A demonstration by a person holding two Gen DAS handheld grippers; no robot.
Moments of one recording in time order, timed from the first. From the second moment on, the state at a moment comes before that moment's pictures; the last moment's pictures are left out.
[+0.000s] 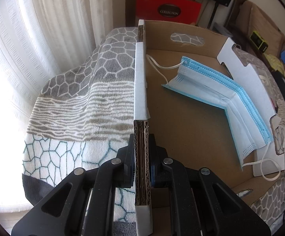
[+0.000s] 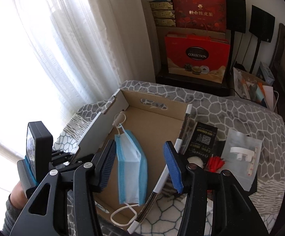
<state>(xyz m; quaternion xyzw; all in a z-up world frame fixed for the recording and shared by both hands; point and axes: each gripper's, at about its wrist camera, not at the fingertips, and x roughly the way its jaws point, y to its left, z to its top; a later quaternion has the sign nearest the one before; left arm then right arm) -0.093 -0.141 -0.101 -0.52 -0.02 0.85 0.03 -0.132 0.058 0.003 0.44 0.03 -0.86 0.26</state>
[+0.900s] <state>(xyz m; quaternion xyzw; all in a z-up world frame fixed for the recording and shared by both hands) -0.093 -0.140 -0.101 -0.52 -0.02 0.85 0.03 -0.142 0.168 -0.048 0.49 0.05 -0.86 0.15</state>
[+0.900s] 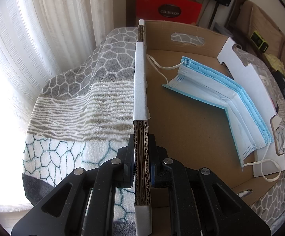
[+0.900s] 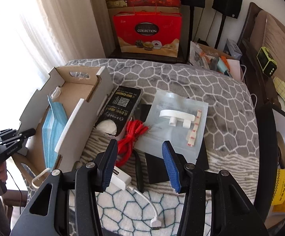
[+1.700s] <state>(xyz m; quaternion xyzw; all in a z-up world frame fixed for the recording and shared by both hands) -0.094 -0.142 -0.101 -0.52 -0.02 0.85 0.03 -0.098 0.194 -0.086 0.51 0.06 -0.83 0.21</state>
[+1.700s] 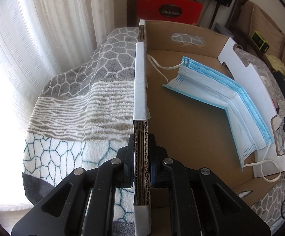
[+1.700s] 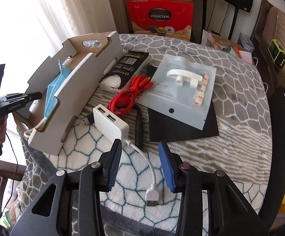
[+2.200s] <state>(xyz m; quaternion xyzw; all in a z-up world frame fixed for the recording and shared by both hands) -0.095 -0.141 -0.100 -0.52 -0.02 0.85 0.02 -0.088 0.198 -0.099 0.51 0.08 -0.83 0.21</state>
